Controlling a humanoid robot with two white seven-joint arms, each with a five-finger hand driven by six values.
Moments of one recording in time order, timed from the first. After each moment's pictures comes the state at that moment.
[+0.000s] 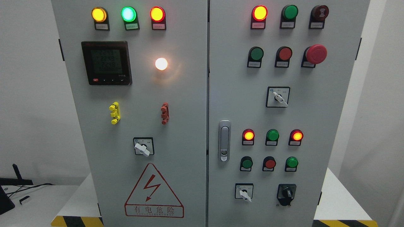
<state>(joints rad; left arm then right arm) -0.04 -0.09 0.08 0.06 0.00 -0.16 0.05 0.96 -0.10 -0.25 -1.49 -0.33 -0.43 0.27</state>
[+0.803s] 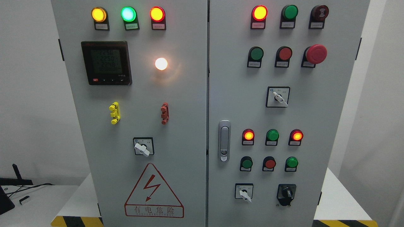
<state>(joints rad) -0.04 -0.09 0.08 0.06 0.00 -0.16 0.05 0.81 -0.11 -0.47 -1.82 -0.40 -0.25 0.25</state>
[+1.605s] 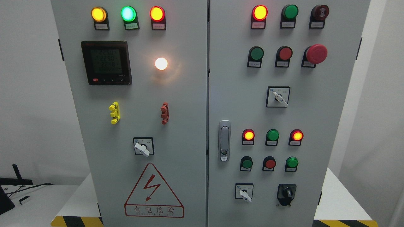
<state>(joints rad) -0.04 -0.09 0.08 0.06 0.00 -0.16 0.05 0.48 -0.12 -0.53 -1.95 -0.40 0.03 0.17</state>
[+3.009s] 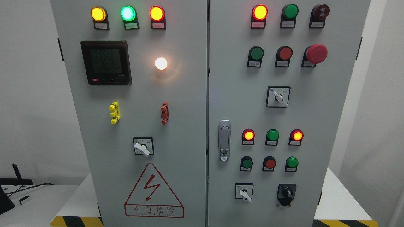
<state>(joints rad) -0.04 -0.09 0.08 0.06 0.00 -0.16 0.05 0.25 -0.16 -0.34 -1.93 -0.23 0.10 0.05</state>
